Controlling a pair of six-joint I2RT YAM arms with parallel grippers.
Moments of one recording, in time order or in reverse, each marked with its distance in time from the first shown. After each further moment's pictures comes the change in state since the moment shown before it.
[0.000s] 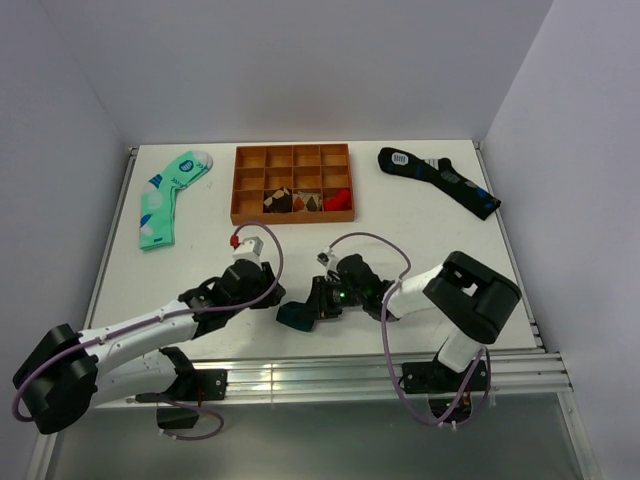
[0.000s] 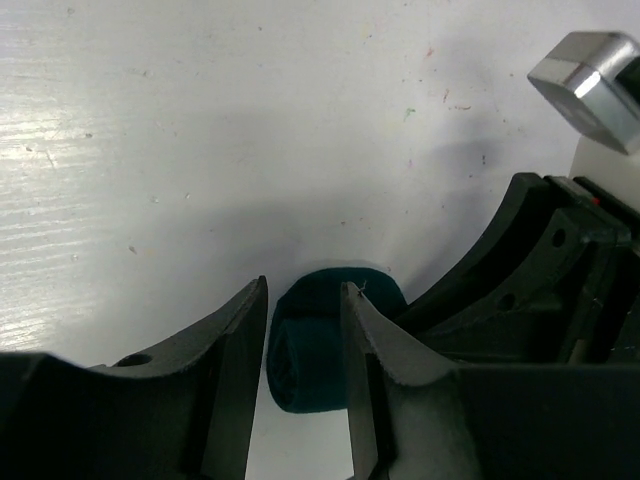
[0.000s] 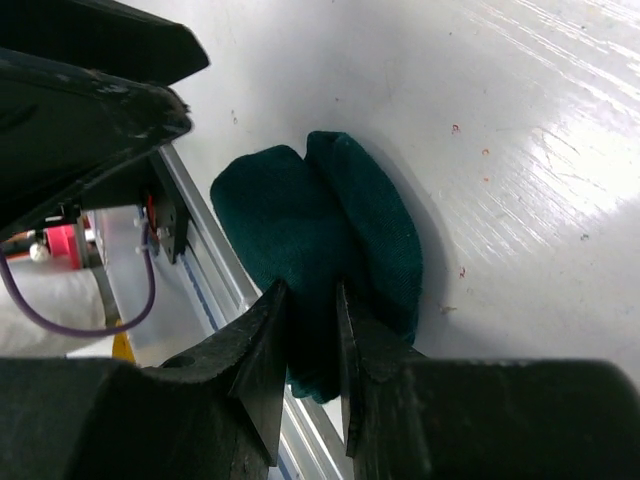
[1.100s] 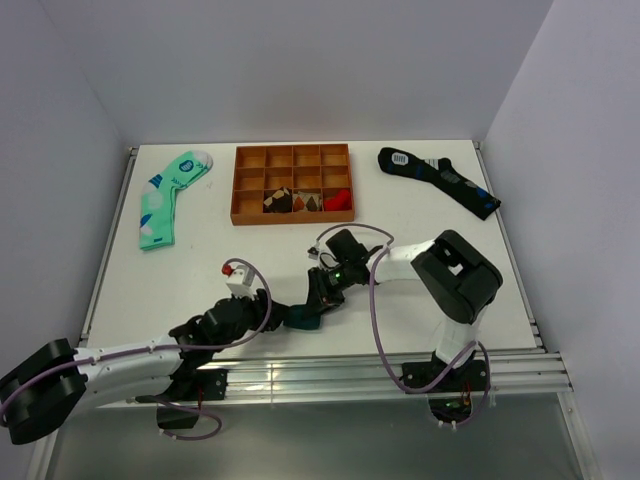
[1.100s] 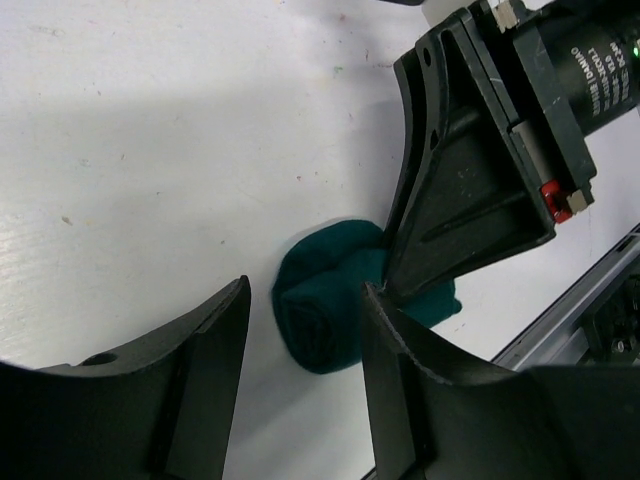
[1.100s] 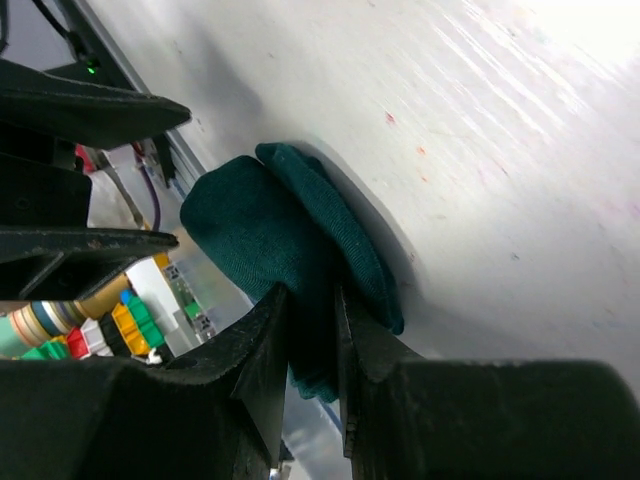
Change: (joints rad) left arm -0.150 -0.169 -0.385 0.503 -0.065 0.040; right arm -0.140 0.150 0.338 -0.623 -0.297 -0.236
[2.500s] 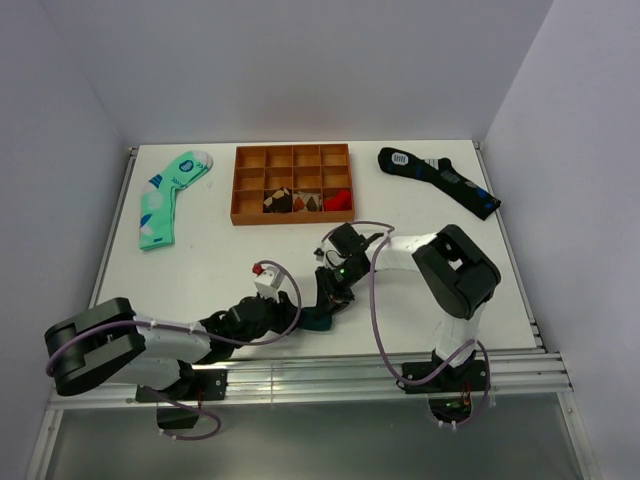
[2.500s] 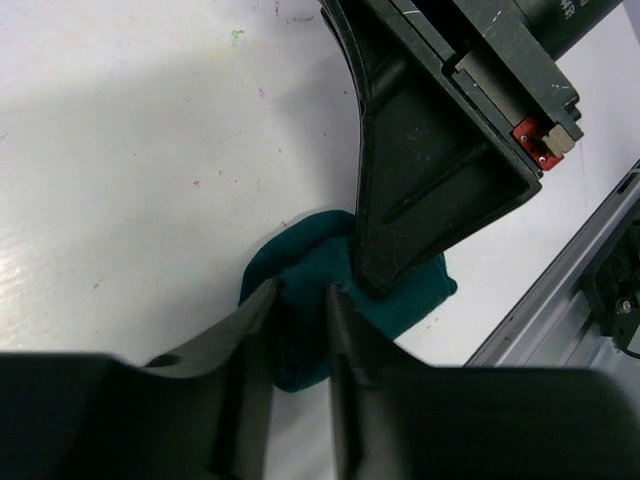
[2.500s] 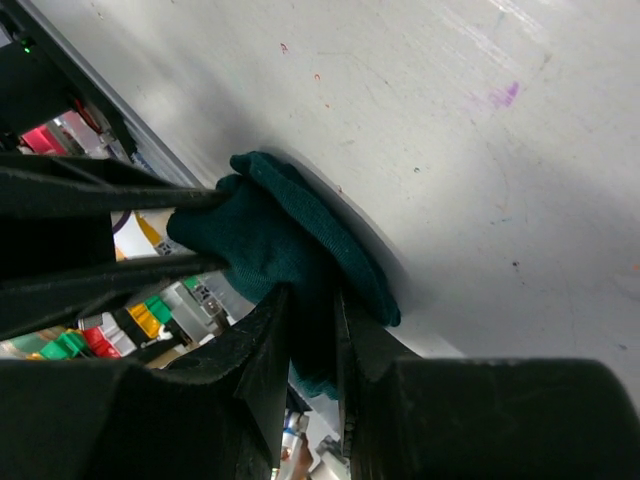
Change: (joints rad) left arm -0.095 0.378 0.074 0.298 0.048 0.063; right arm -0.046 0.035 0.126 -0.361 0.014 -0.131
